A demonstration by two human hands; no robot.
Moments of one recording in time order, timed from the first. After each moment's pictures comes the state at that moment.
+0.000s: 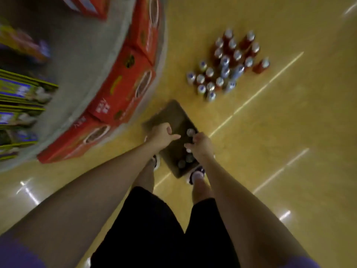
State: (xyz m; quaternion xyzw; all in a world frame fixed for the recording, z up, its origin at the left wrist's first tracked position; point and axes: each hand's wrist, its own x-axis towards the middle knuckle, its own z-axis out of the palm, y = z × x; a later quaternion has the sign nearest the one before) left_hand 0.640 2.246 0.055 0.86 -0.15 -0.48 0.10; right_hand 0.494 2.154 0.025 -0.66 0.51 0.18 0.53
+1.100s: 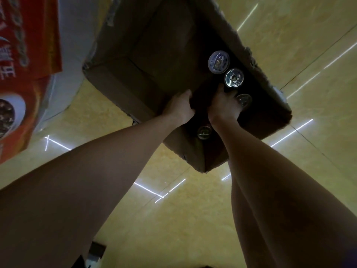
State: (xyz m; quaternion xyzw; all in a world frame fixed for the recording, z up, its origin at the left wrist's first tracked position) left_hand 0.608 2.314 -0.386 0.77 -0.22 -0.60 -0.04; right_hand 0.494 2.242 -0.410 -0.71 0.52 0.40 0.26
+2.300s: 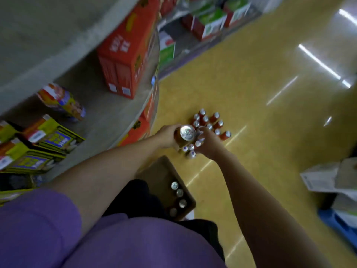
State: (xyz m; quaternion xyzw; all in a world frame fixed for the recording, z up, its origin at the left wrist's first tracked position) left_hand 0.779 2.185 0.223 0.78 -0.38 -0.42 0.25; right_hand 0.619 2.066 0.261 -0.84 0.39 0.11 0.35
